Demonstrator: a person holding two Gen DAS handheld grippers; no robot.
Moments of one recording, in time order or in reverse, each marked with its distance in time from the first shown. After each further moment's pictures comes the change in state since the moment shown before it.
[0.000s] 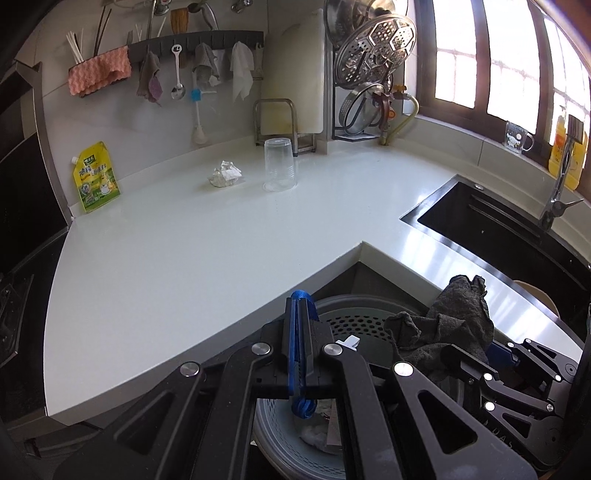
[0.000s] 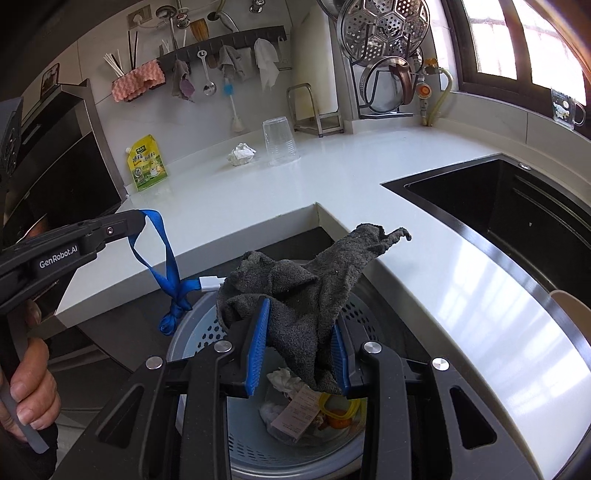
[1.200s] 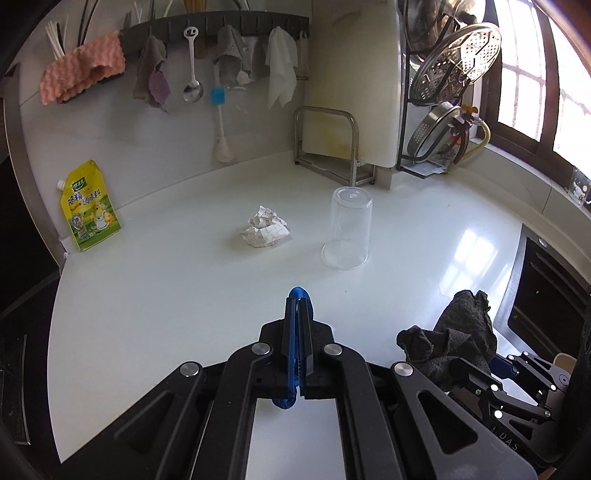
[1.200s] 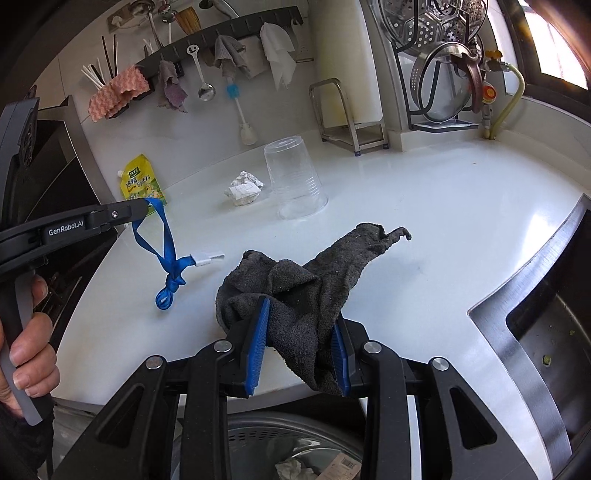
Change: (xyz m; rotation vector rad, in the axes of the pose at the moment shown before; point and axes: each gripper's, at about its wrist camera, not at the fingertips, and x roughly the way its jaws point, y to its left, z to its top) left arm 0.117 0.083 0.141 -0.055 0.011 0.079; right arm 0.142 -0.013 0.144 -0.008 0.006 0.142
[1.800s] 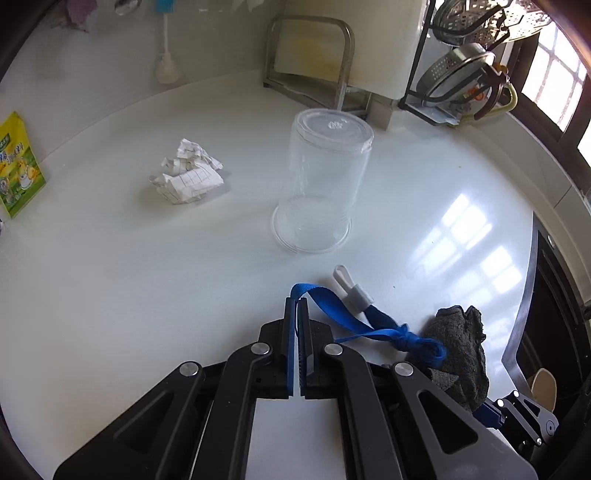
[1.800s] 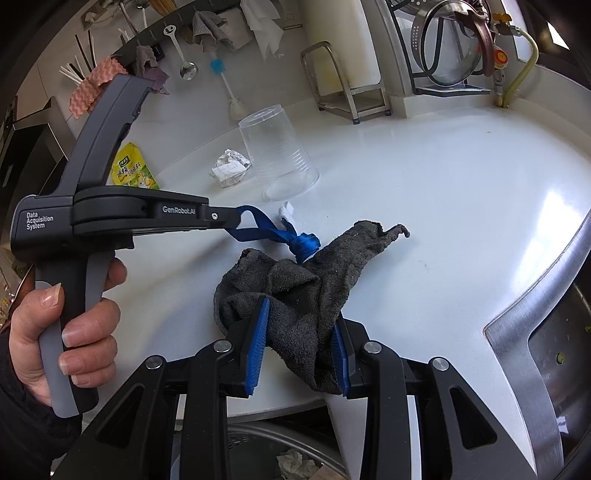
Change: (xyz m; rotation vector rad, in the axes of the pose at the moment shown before) left arm 0.125 -0.029 0.029 -0.063 0.275 -0.106; right arm 0.046 -0.025 0.022 0.026 0.131 0.048
